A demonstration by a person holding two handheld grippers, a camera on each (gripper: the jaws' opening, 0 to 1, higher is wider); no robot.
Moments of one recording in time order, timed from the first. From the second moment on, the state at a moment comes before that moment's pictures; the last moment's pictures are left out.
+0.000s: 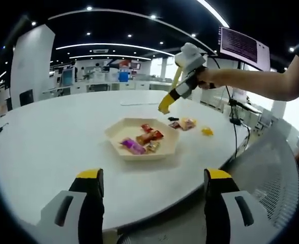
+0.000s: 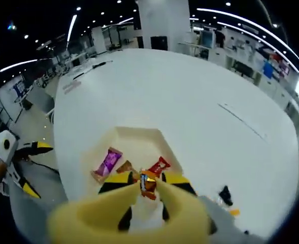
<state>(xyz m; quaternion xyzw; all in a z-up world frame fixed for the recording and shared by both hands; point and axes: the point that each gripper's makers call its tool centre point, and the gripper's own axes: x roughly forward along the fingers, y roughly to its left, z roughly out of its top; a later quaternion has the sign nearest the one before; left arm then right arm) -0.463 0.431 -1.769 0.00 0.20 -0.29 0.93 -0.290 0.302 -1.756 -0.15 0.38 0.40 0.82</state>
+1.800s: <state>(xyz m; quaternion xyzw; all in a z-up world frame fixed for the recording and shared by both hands) -0.457 0.438 -1.763 -0.01 0.18 -0.26 0.95 -0.272 0.143 -1.814 -0.14 0.39 0.36 0.83</state>
